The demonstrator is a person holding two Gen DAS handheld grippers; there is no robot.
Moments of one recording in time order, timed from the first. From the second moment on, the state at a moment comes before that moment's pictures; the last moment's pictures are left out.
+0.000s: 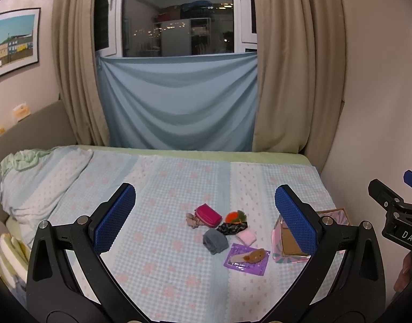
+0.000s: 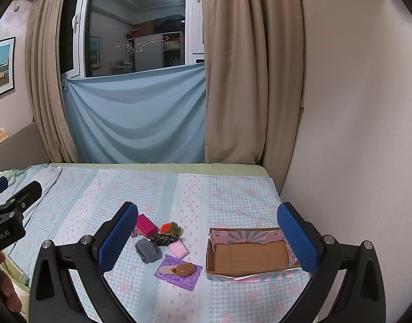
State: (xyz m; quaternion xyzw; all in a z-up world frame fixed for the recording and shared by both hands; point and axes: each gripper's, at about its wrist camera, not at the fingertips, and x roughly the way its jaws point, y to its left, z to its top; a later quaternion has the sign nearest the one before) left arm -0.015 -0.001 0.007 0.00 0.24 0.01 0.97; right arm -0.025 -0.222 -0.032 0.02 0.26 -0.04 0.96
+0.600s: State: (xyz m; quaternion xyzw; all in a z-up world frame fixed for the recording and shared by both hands) left arm -0.014 -0.003 0.010 0.00 0.24 0.01 0.97; right arm -0.027 -0.225 -0.035 0.02 0.26 -0.05 0.96
